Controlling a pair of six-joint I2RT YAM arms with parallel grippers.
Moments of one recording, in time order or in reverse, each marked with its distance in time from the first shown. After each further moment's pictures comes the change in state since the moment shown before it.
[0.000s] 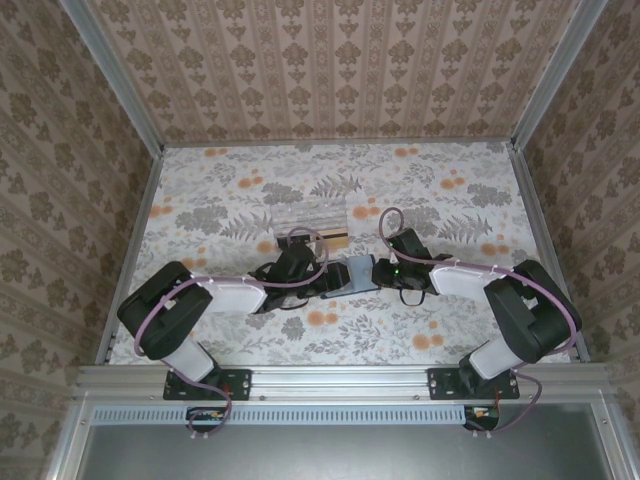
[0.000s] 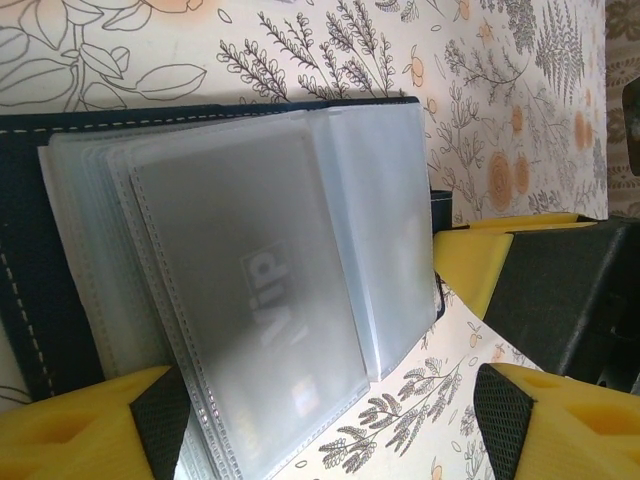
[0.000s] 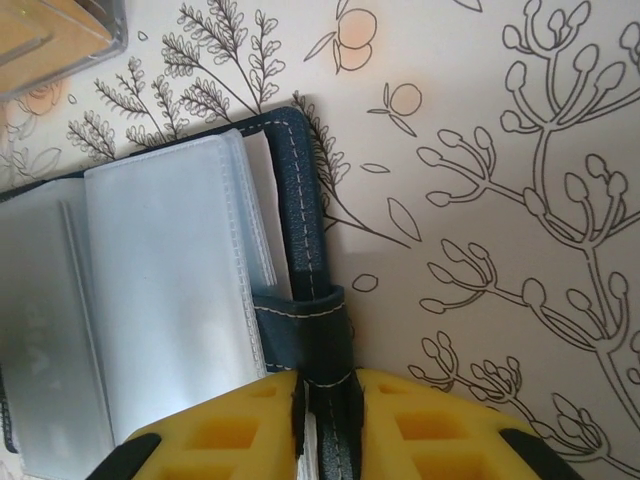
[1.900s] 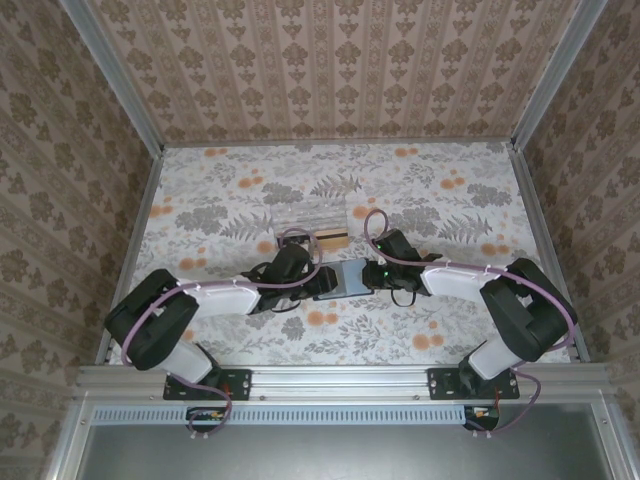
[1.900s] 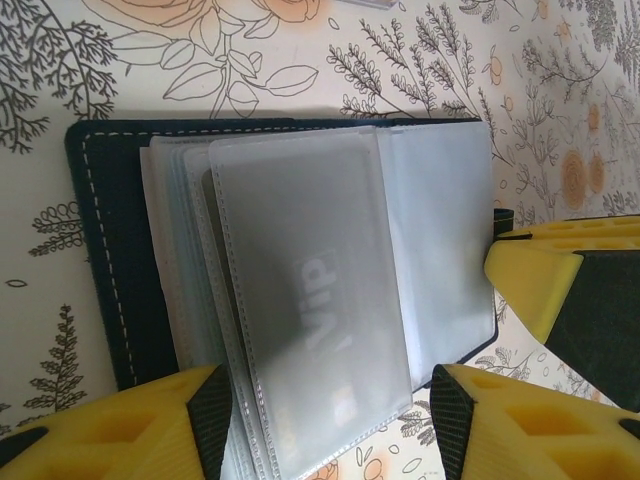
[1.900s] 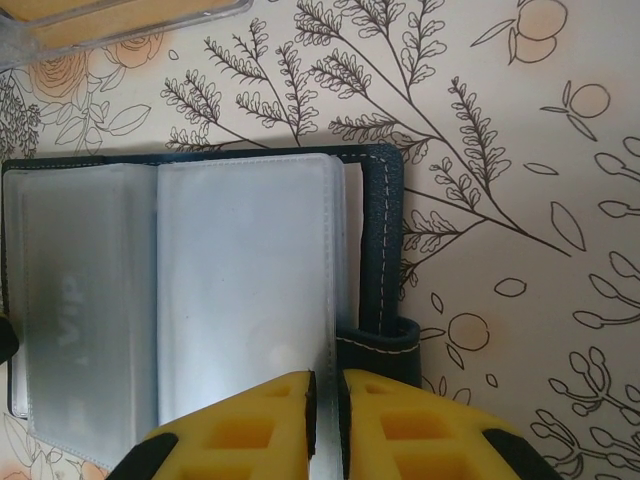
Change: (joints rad) left arm 0.013 -0.078 -0.008 -0.169 -0.075 0.052; right arm 0.082 0.021 0.046 -0.011 0.033 -0.048
